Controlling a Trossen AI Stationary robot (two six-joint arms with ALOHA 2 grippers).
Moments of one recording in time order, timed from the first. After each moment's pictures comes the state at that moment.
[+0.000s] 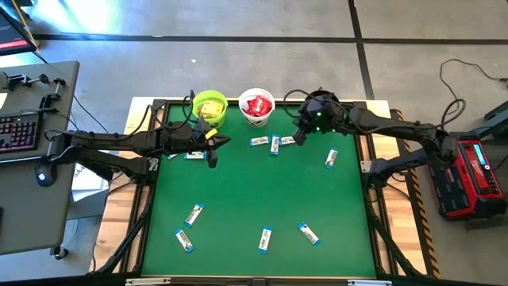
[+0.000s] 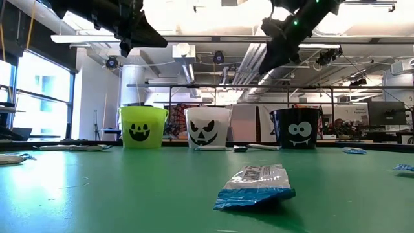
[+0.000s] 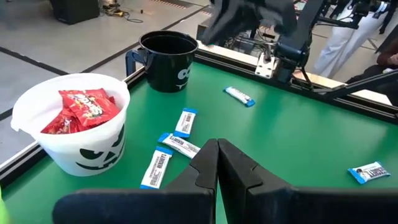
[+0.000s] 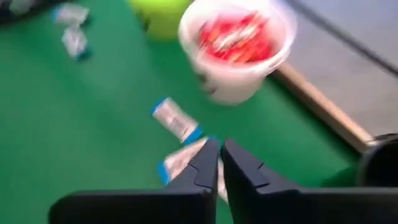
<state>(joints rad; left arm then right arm) 0.12 1.02 0.69 0.00 -0.21 -0.20 -0.37 1.27 1.03 -0.51 0.13 0.18</state>
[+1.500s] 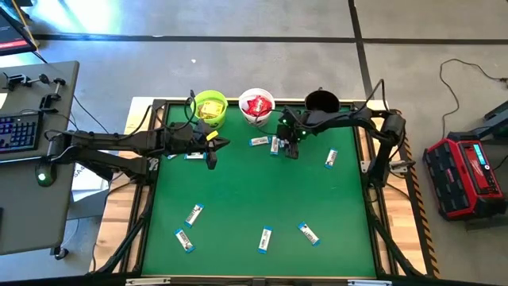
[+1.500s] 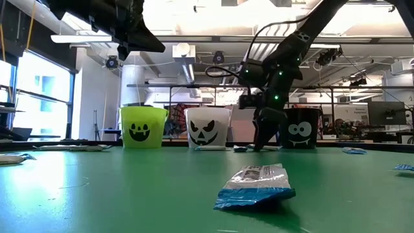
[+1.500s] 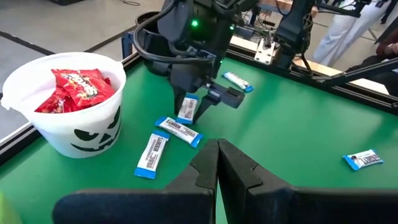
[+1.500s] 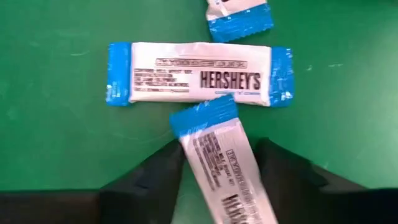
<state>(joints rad) 0.12 1.02 0.69 -0.06 -0.19 -0.23 -0.48 1.84 1.04 -0.39 -0.11 -0.38</state>
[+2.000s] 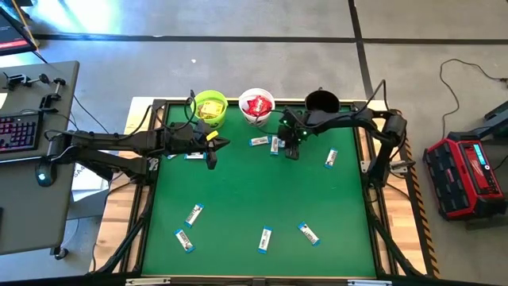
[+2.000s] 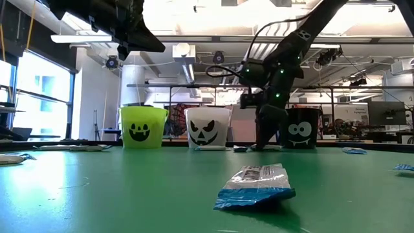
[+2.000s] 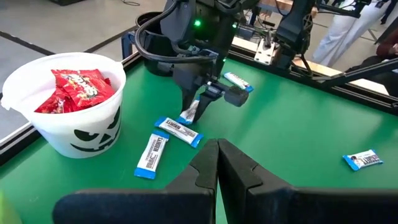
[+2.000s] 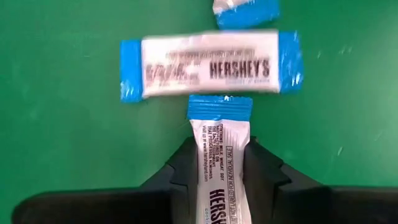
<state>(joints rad) 0.12 1.02 0.69 -0.06 -0.19 -0.23 -0.48 1.81 1.03 -0.45 -0.14 -0.31</state>
